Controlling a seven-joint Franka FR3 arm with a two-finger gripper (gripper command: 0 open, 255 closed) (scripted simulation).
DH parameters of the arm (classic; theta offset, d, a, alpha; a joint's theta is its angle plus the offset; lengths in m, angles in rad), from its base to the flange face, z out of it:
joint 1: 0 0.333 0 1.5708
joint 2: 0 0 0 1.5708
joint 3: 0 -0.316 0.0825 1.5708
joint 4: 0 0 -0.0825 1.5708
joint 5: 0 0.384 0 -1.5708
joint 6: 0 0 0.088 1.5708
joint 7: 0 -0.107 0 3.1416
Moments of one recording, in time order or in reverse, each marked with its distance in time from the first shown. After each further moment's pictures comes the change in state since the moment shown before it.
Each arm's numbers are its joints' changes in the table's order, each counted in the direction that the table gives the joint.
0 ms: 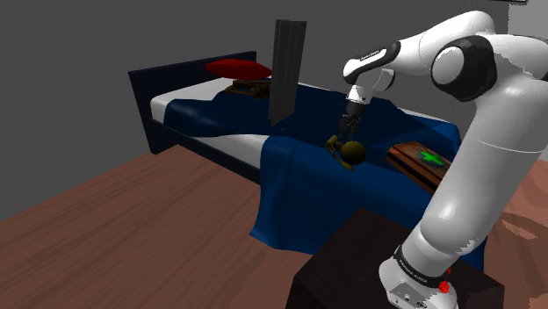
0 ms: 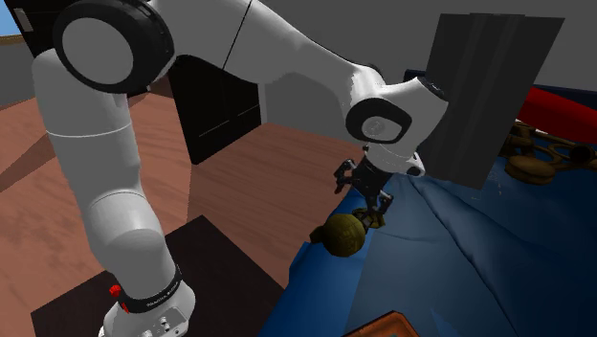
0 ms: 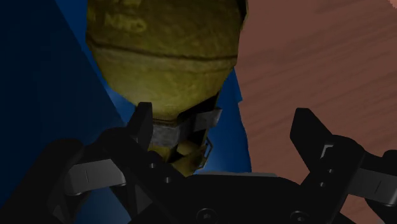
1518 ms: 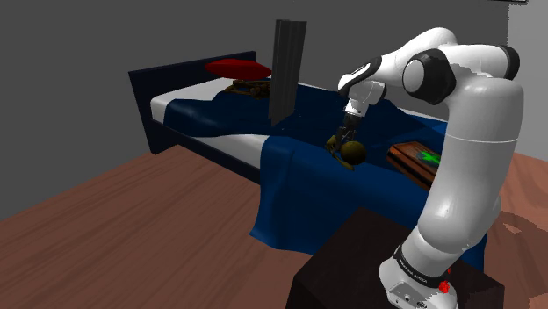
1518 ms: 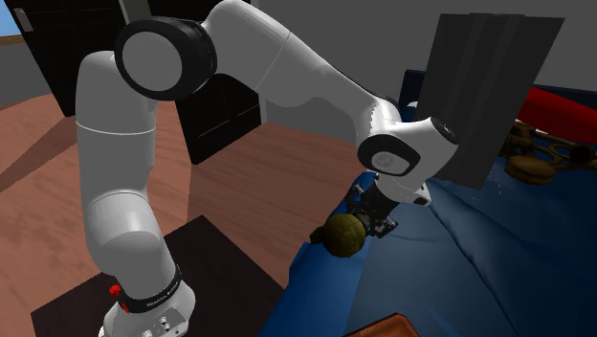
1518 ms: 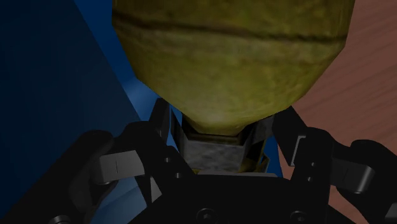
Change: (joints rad) arm -0.058 -0.186 -0.007 -0.049 0.133 -0.053 0.114
